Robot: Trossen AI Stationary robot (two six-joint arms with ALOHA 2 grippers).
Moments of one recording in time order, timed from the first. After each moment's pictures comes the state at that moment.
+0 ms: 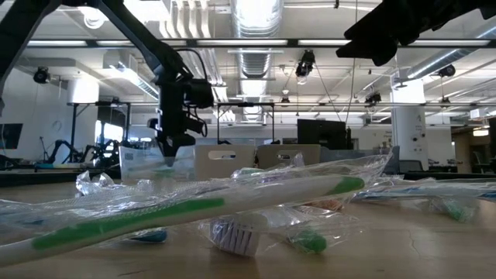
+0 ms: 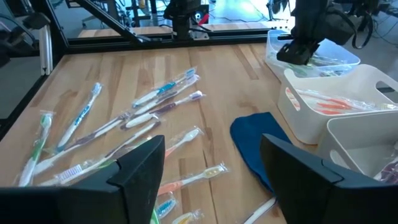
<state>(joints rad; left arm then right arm) 0.73 1.81 1.25 -0.74 -0.34 0.07 0.24 0.94 0.57 -0.02 0.32 0.18</state>
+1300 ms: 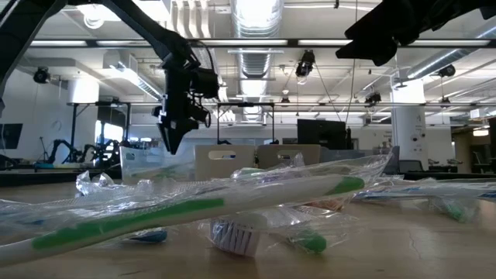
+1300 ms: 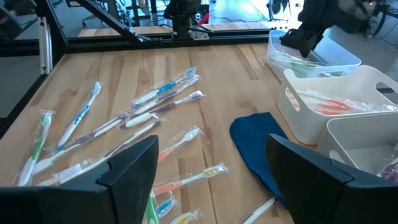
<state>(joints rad) 0.71 1.83 1.43 -0.99 -0.31 0.06 0.24 0.94 0.57 -0.02 0.31 0.18</state>
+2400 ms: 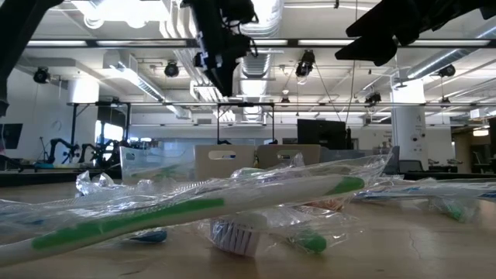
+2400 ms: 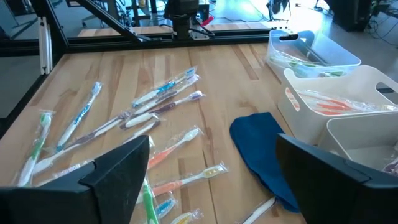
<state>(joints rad) 0.38 1.83 1.86 -1.11 -0.32 -0.03 0.24 0.94 0.57 -0.02 0.31 0.18</state>
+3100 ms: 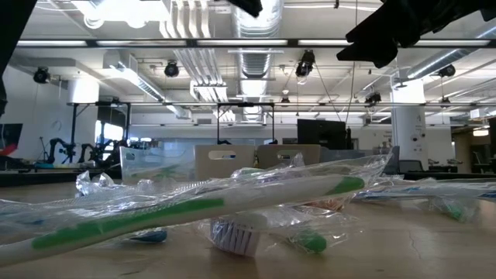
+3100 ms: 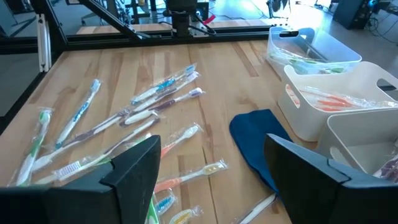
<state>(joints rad) 0.06 1.83 2.22 -1.20 -0.32 -0.01 0.24 0.94 0.56 -0.02 0.31 0.18</state>
